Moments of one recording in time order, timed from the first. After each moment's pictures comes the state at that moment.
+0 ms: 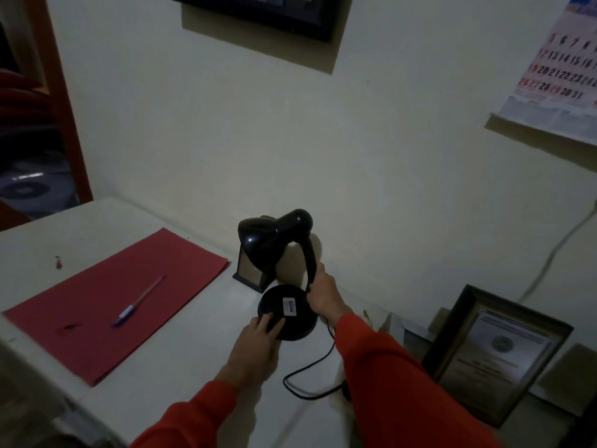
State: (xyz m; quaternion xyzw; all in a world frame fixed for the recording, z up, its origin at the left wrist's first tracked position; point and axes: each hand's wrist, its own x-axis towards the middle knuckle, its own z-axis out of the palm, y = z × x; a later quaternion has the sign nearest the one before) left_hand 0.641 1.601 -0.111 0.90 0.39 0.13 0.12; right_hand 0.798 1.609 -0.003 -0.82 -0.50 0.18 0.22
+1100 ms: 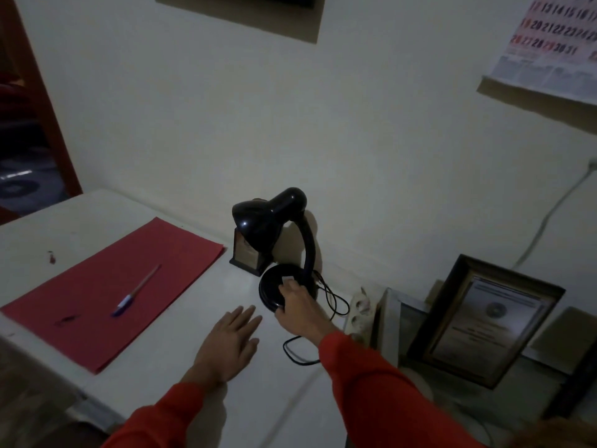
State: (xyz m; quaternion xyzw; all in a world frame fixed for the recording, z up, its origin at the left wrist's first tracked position) left_hand 0.586 1.601 -0.137 0.90 0.38 0.13 0.15; right_hand 0.763 1.573 -0.049 -0.74 -0.66 0.13 0.06
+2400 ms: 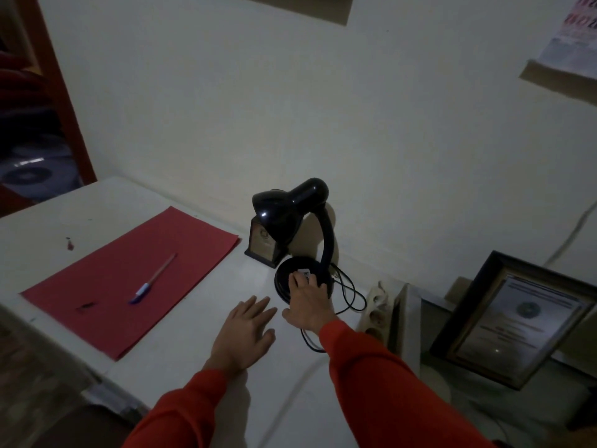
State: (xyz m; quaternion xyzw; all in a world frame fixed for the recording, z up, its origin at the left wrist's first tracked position) left_hand 0.586 1.605 -0.141 0.89 0.40 0.15 0.18; right_hand 0.748 1.594 -0.068 -0.75 -0.65 0.06 -0.11
